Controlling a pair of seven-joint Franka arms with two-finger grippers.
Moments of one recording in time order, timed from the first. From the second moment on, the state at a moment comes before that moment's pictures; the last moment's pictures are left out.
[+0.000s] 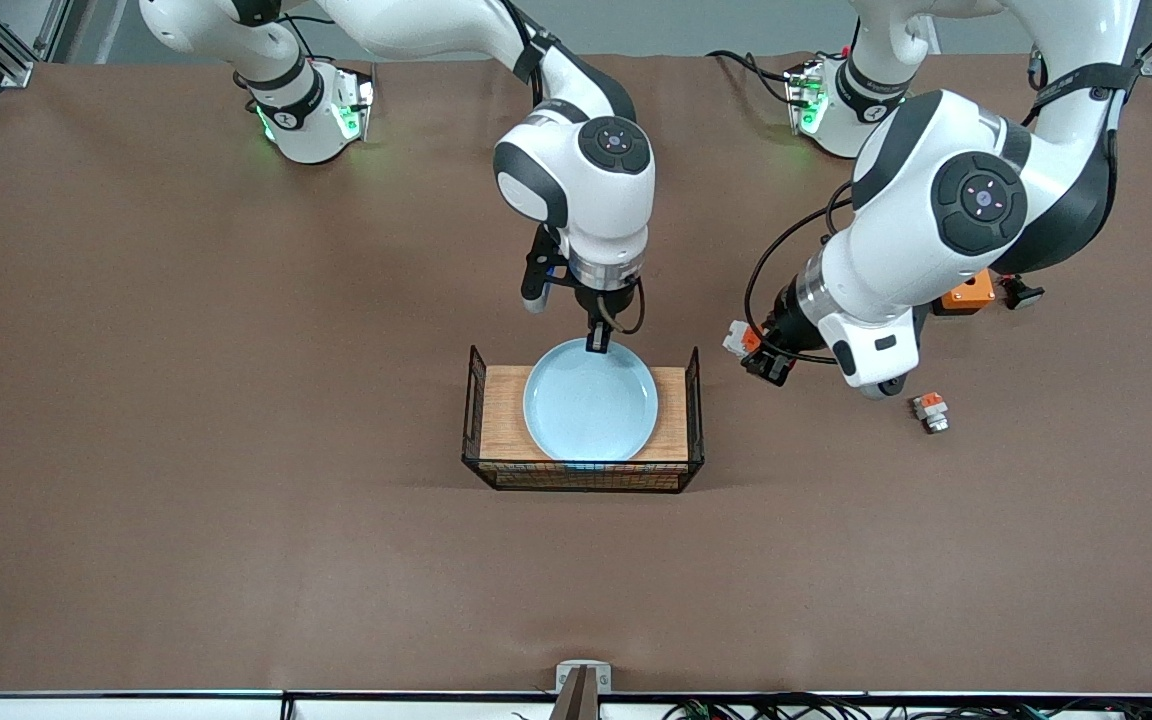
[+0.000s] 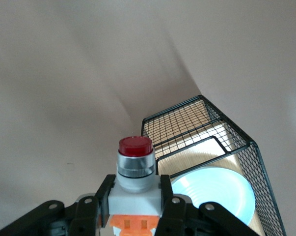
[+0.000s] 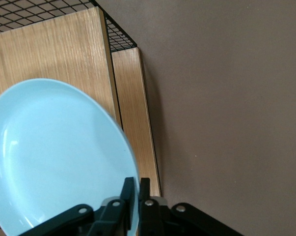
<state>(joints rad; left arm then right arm) -0.13 0.35 -0.38 -1.48 -0.08 1.82 -1.56 0.91 0.69 -0.08 -1.24 -0.12 2.04 2.64</state>
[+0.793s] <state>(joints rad) -0.14 0.36 -0.38 -1.48 -0.08 1.85 -1.68 0.88 0.69 -0.09 -1.15 -0.12 1.97 2.48</state>
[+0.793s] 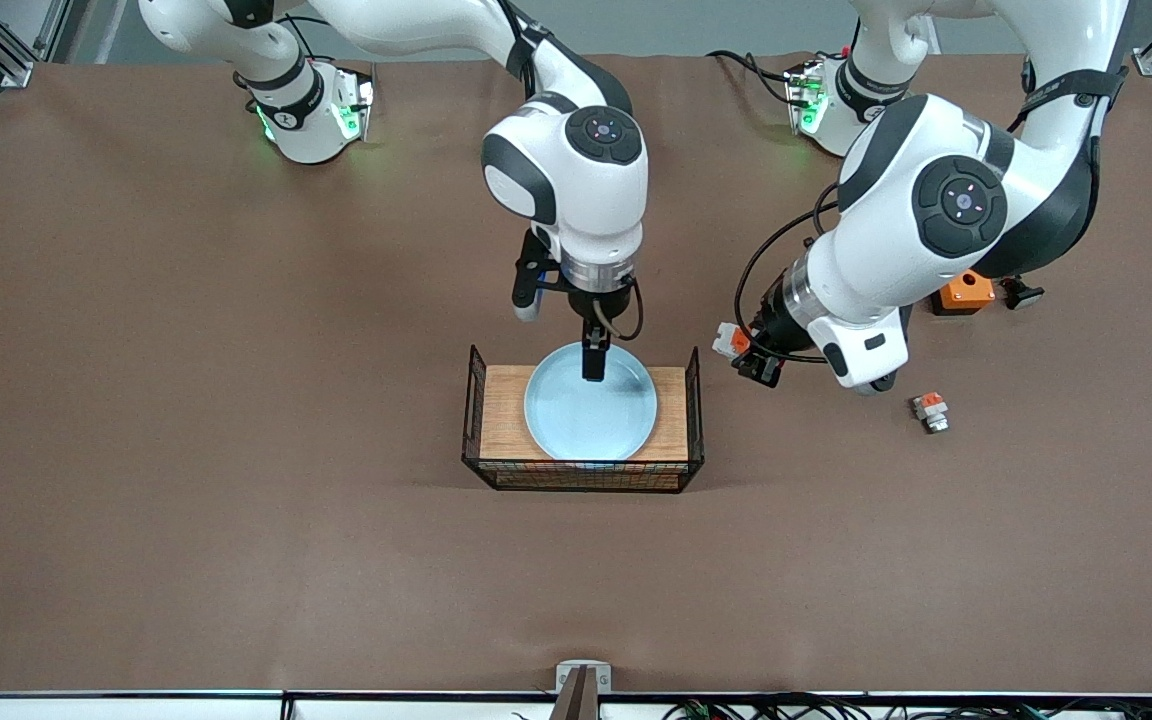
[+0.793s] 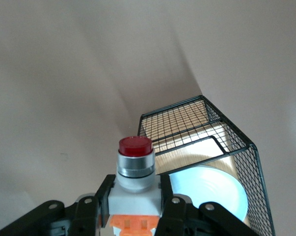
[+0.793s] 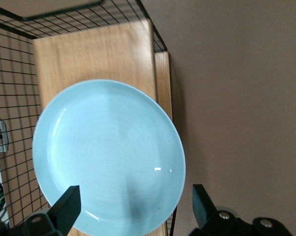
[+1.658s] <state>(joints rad) -0.34 0.48 -0.37 -1.37 0.02 1.98 -2.07 0.54 0.51 -0.10 -1.08 0.00 1.53 1.16</state>
